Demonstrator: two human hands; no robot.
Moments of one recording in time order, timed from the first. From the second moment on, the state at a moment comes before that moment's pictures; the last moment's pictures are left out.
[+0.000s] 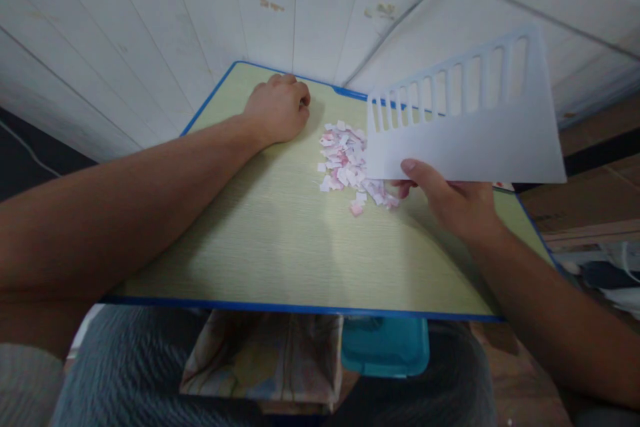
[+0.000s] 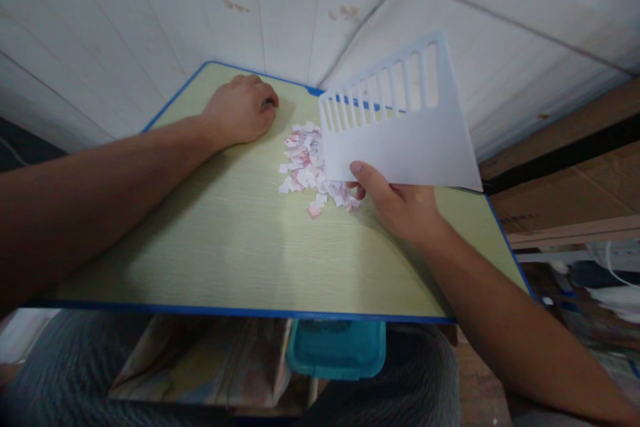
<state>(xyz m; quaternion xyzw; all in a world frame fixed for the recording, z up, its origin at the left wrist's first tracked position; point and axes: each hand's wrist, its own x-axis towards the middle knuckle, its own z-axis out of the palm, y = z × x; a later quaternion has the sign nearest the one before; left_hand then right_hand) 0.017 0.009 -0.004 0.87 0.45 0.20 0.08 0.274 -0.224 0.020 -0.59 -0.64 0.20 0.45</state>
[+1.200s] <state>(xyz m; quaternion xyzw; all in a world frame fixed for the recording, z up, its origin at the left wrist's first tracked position) 0.018 0.010 -0.002 0.86 0.46 0.19 0.08 0.260 -0.242 0.037 -0.51 -0.72 0.31 0.35</state>
